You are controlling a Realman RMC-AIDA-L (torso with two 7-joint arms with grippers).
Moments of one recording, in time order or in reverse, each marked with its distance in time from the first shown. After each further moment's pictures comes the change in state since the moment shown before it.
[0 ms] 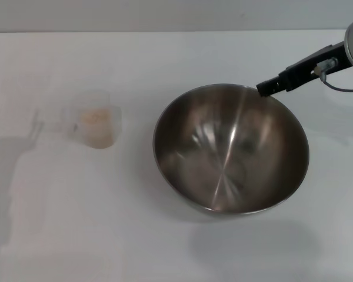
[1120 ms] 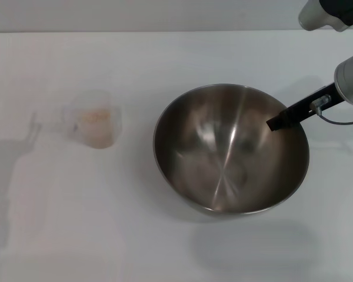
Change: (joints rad) left arm 0.015 -0.001 0.000 -0.006 0.000 0.005 -0.004; right arm 0.051 0.002 0.037 -0.296 -0.008 -0.046 -0.110
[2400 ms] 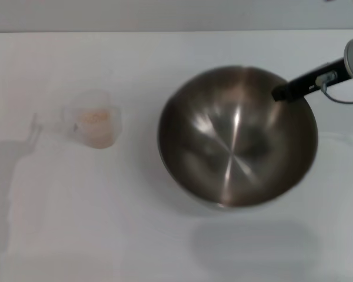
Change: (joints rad) left arm 0.005 0.000 0.008 0.000 0.000 0.030 0.002; right arm -0.016 0.004 0.081 0.070 0.066 -0.012 -0.034
